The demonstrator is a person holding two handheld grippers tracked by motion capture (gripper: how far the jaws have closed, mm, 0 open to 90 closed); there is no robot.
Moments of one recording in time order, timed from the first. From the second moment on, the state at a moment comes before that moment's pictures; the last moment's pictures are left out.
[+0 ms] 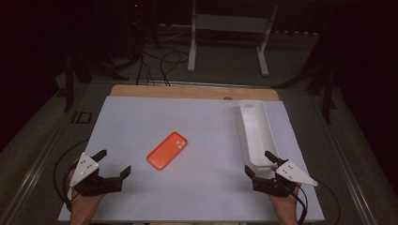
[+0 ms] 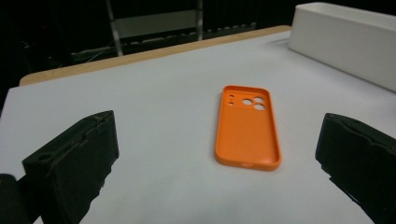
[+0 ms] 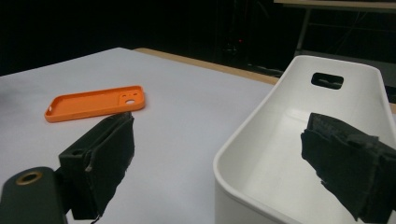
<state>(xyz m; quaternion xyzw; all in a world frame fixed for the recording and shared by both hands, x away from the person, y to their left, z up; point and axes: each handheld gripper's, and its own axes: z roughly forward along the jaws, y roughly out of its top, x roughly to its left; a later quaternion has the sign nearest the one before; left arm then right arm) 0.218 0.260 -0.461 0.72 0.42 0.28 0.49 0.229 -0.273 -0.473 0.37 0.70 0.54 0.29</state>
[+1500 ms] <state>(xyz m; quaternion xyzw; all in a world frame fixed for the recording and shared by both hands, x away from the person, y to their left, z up) 0.238 0.243 -0.435 0.75 0.42 0.25 0.45 0.222 -0.272 -0.483 0.38 0.70 0.53 0.30</state>
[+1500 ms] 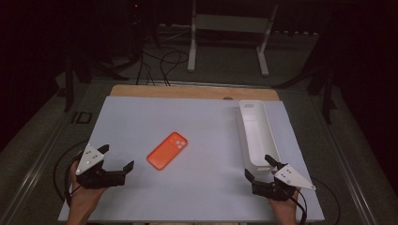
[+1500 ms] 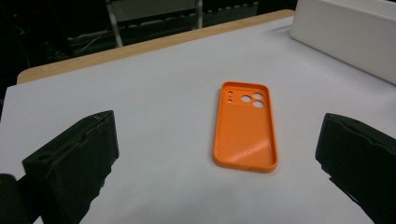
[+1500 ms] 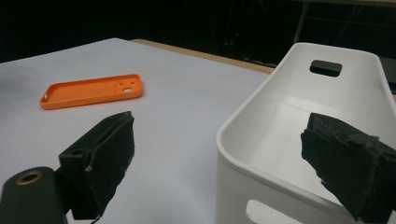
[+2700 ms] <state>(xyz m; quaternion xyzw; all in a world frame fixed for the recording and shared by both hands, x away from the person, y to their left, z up) 0.307 0.187 -0.449 0.82 0.41 0.19 0.36 0.222 -0.274 -0.483 0.38 0.70 0.53 0.30</state>
